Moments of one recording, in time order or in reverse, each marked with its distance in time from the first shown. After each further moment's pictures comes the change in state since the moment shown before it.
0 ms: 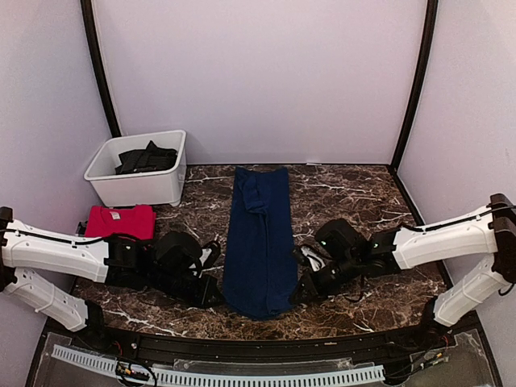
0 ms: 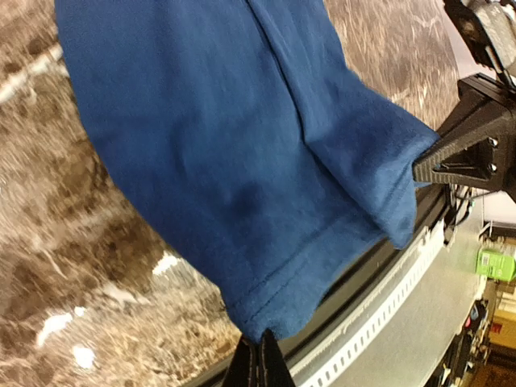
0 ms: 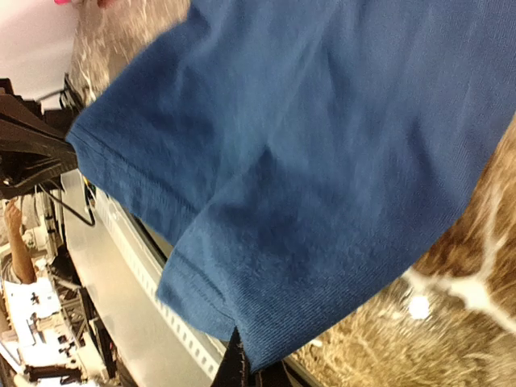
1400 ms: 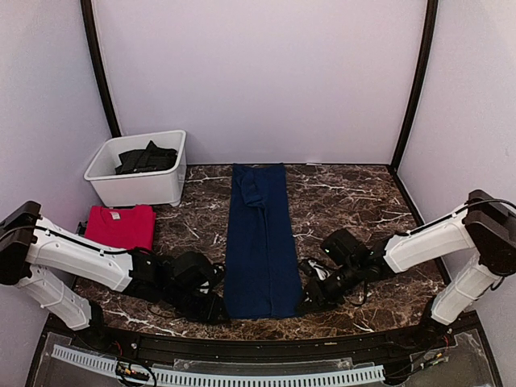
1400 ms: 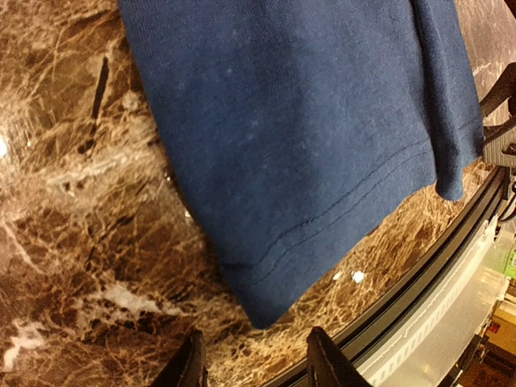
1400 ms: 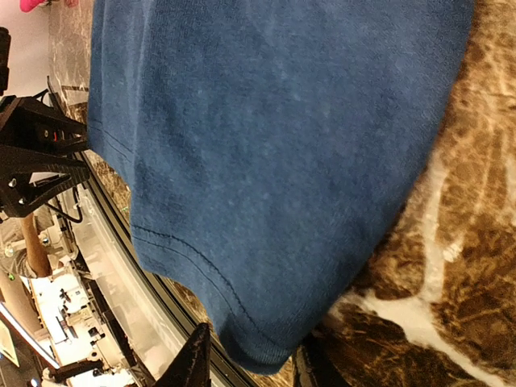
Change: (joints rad) left arm -0.013 0.171 -0.064 0.084 0.046 -0.051; right arm -0.110 0.111 -0.098 0.095 -0.131 -0.024
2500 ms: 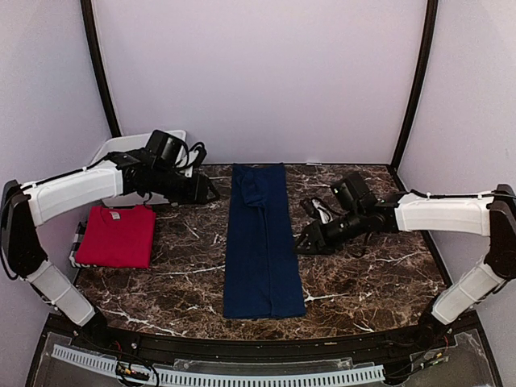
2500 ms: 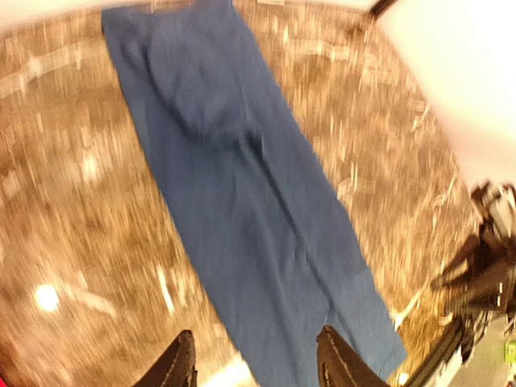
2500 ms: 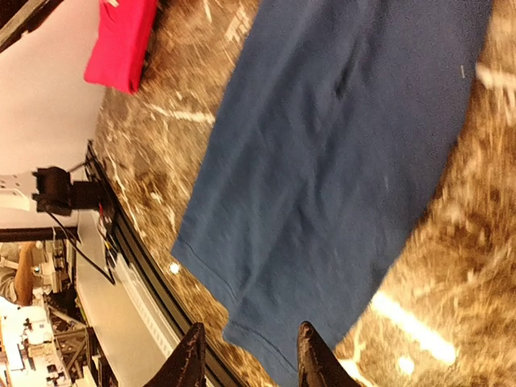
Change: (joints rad) left arm 0.621 0.150 0.708 -0.251 0.066 0.635; right arm -0.200 -0.048 0.373 -0.213 0.029 -0.241
